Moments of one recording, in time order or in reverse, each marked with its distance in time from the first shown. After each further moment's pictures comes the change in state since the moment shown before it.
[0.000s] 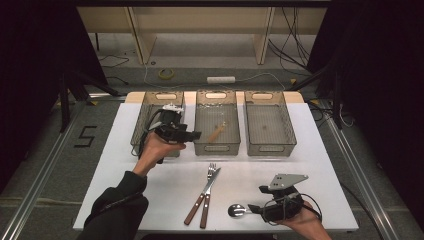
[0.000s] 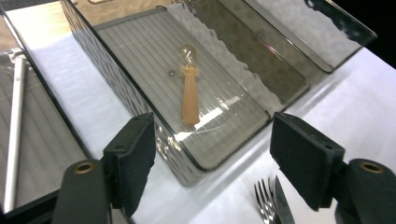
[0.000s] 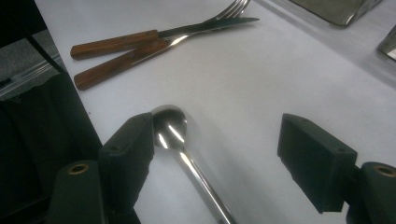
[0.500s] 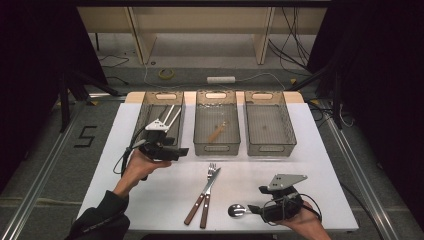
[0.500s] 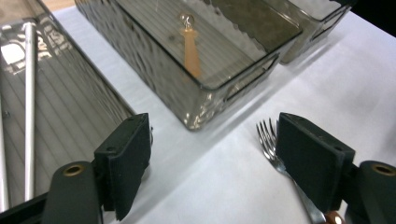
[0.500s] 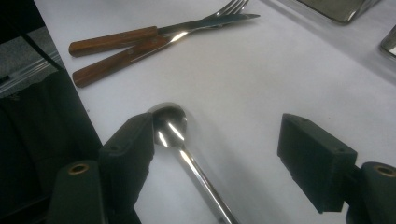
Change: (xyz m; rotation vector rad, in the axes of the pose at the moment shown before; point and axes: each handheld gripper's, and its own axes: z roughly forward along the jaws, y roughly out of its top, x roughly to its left) left arm 0.006 -0.054 -0.029 -0.010 -0.013 0.051; right arm 0.001 0.000 0.001 0.012 -0.003 -0.002
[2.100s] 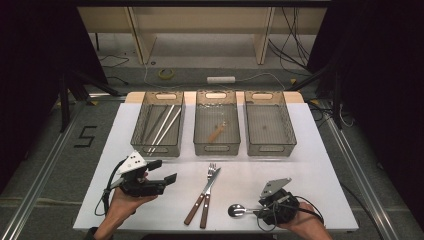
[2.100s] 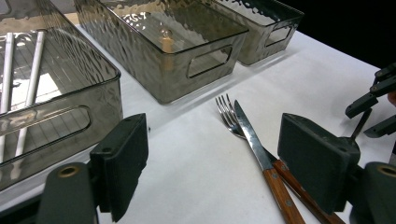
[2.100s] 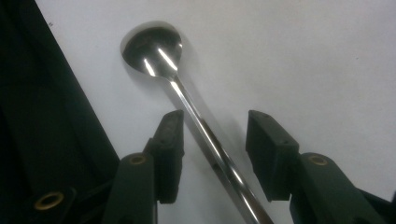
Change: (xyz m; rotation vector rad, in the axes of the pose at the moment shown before) left arm -0.036 -0.076 -0.053 -0.211 -0.008 0.021; right arm 0.003 -0.006 0.015 0.274 -0.035 -0.087
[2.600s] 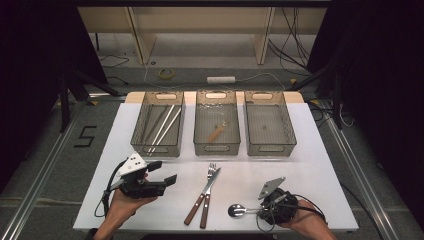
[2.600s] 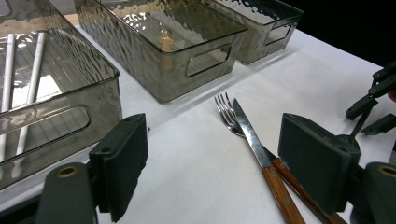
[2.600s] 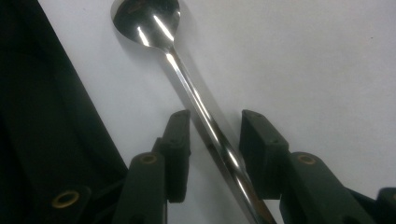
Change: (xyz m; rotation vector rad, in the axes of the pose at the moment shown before) left arm -0.003 -0.001 -0.001 -0.001 0.007 0.009; right arm -0.002 0.003 0.003 0.117 -0.004 -0.046
